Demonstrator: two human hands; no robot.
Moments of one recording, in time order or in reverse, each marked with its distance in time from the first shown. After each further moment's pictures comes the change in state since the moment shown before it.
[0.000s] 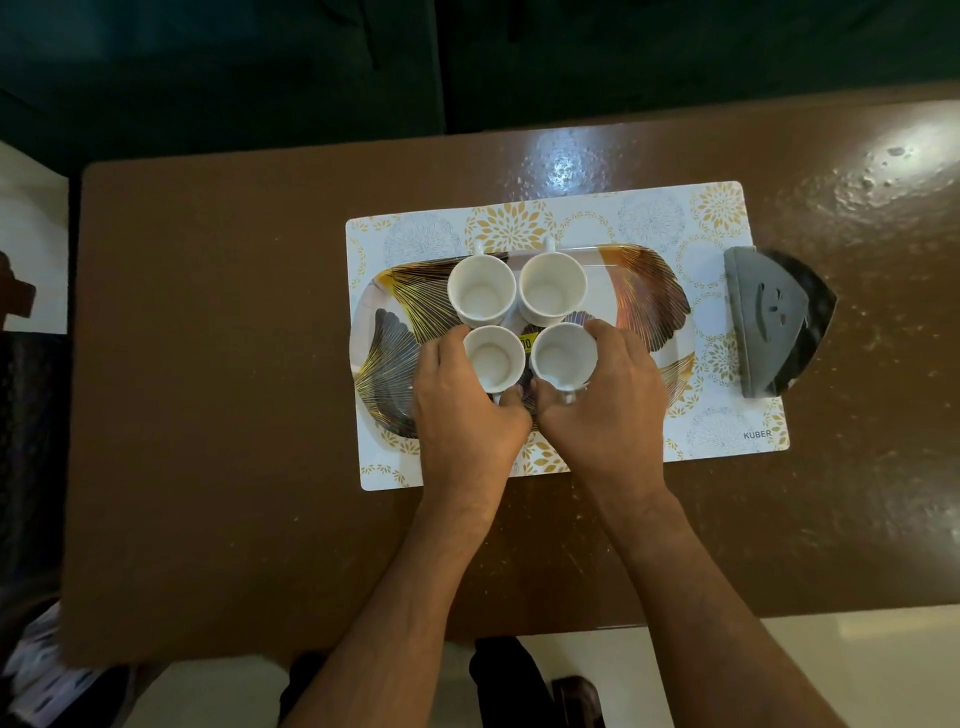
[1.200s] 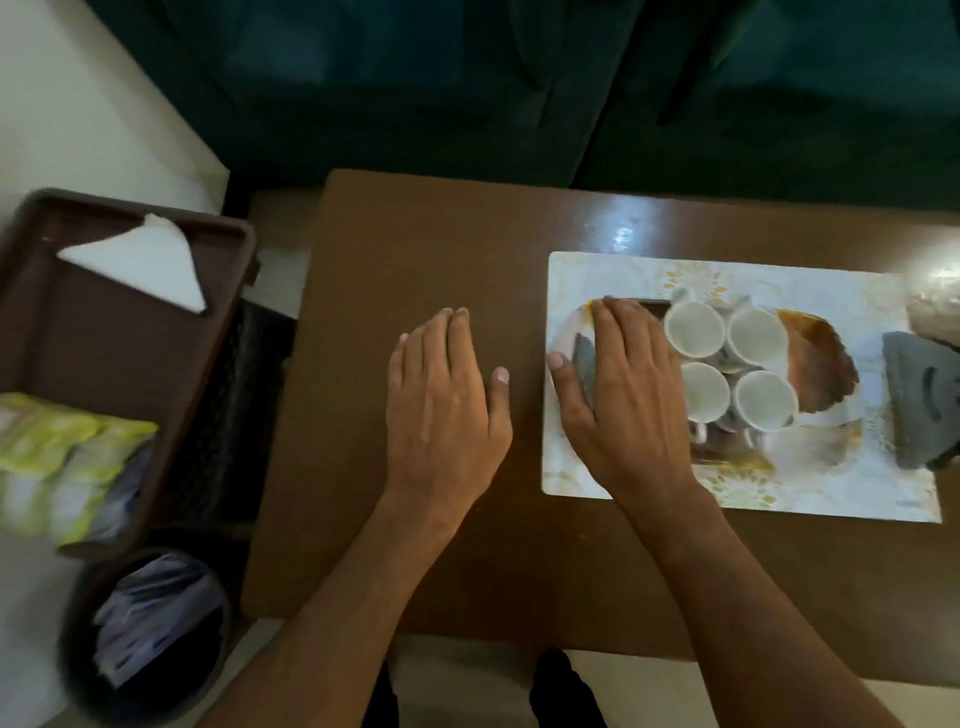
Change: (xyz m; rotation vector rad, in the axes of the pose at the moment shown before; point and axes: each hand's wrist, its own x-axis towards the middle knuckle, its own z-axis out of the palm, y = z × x) left_hand 0.038 -0.137 -0.183 0.421 0.071 0.211; right_hand -0.042 -0.178 0.068 -0.295 -0.094 -0.338
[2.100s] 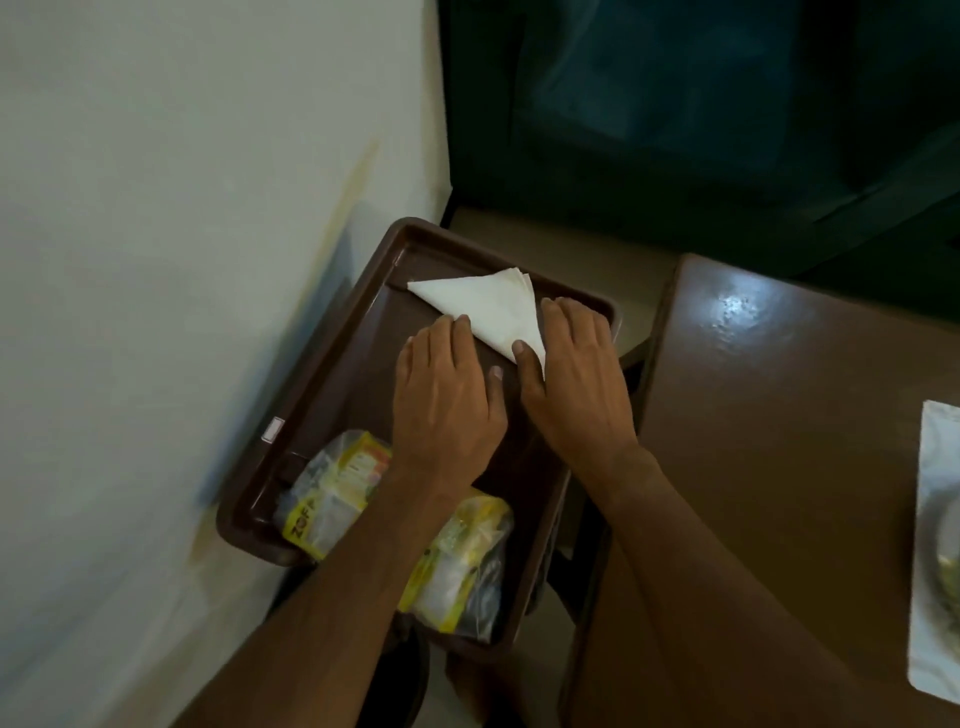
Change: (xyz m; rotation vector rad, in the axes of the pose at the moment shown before) left_hand 0.087 -0.380 -0.089 0.071 -0.012 -0.227; right_hand 0.105 -0.395 0.180 0.061 -0.191 -0.232
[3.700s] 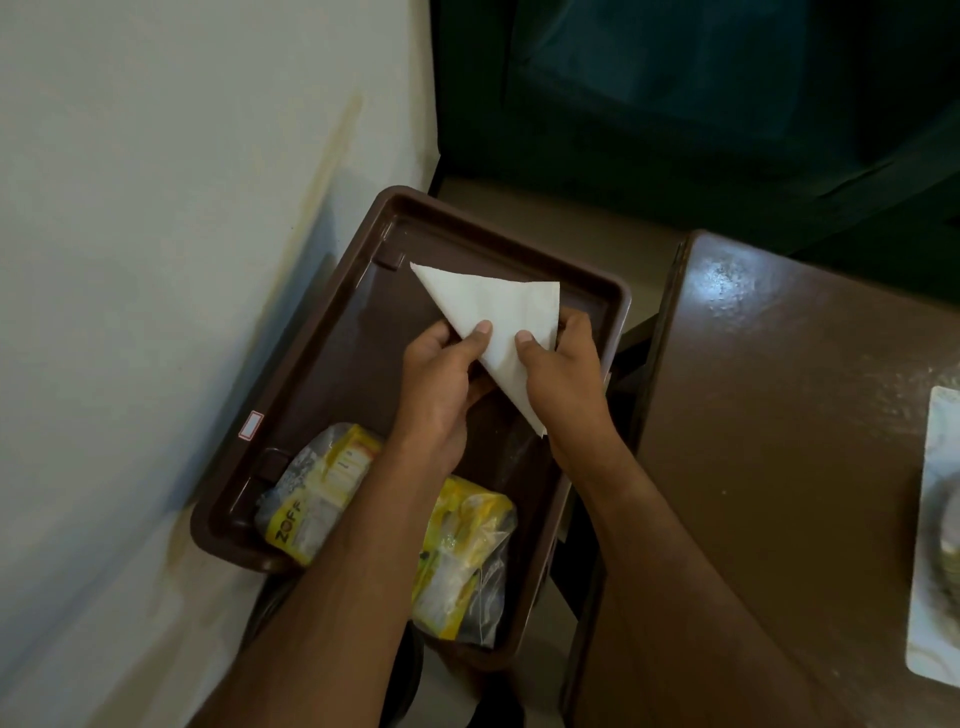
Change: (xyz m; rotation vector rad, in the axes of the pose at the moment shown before) left_hand 0.022 -0.009 0.012 -1.694 -0.230 -0.682; right_hand 0.005 -0.017 0.030 0.914 -0.057 0.536
